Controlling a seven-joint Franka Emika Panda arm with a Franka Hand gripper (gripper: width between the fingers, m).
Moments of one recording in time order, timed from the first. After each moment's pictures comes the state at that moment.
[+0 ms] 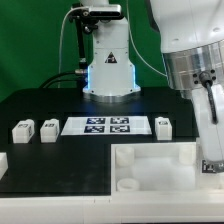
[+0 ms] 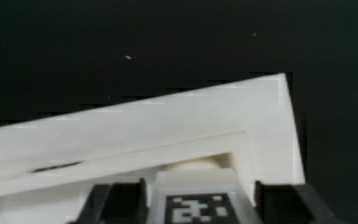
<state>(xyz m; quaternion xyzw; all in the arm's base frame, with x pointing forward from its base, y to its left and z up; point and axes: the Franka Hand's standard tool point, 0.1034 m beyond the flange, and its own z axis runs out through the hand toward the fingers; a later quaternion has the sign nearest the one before) 0.626 0.128 0.063 -0.63 0.77 0.07 0.10</state>
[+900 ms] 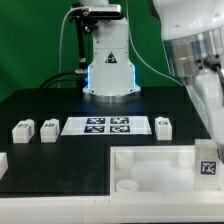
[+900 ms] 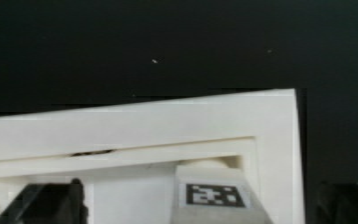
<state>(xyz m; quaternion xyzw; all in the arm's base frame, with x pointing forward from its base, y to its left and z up) 0.618 0.135 0.093 -0.66 0.74 0.08 0.11</state>
